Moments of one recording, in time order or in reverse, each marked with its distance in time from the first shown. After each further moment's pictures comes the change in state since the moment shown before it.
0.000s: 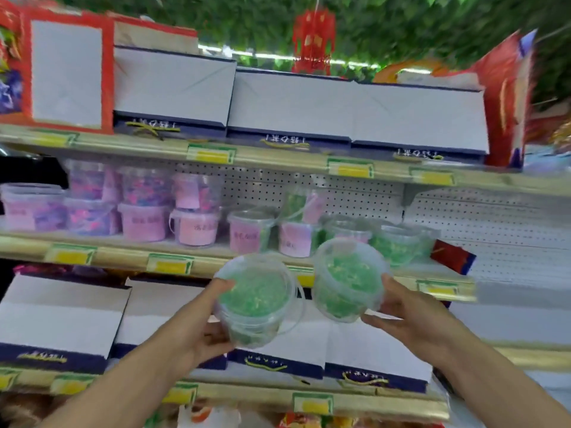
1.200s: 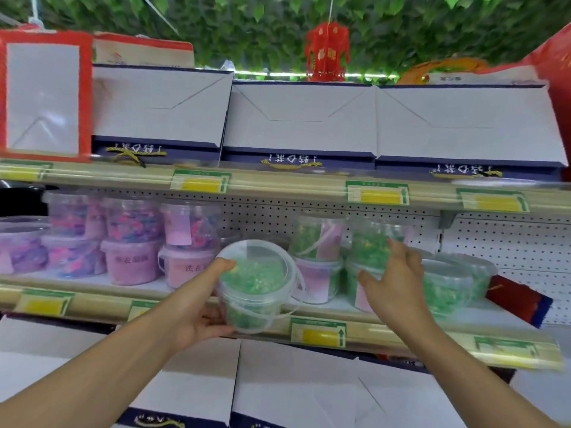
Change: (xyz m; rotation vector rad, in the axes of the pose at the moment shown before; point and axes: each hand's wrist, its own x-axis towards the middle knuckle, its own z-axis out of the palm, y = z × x) left_hand 0.092 0.083 0.028 0.054 0.078 0.037; right_hand 0.131 -0.036 0.063 -0.885 0.261 -0.638
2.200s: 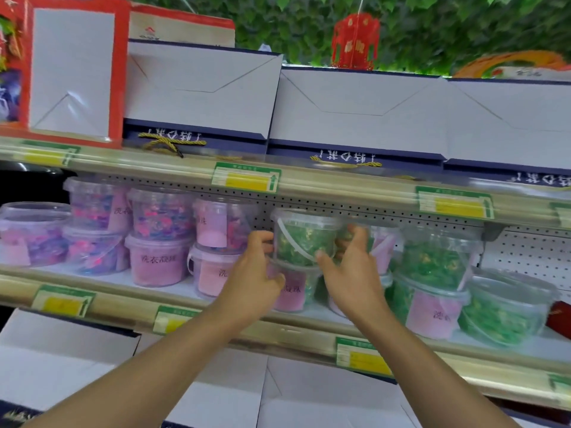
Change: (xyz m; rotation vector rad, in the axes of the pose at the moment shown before) left_hand 0.073 0.011 -0.012 0.679 0.006 0.822; right_hand 0.014 -0.087 0.100 0.199 -0.113 -0.147
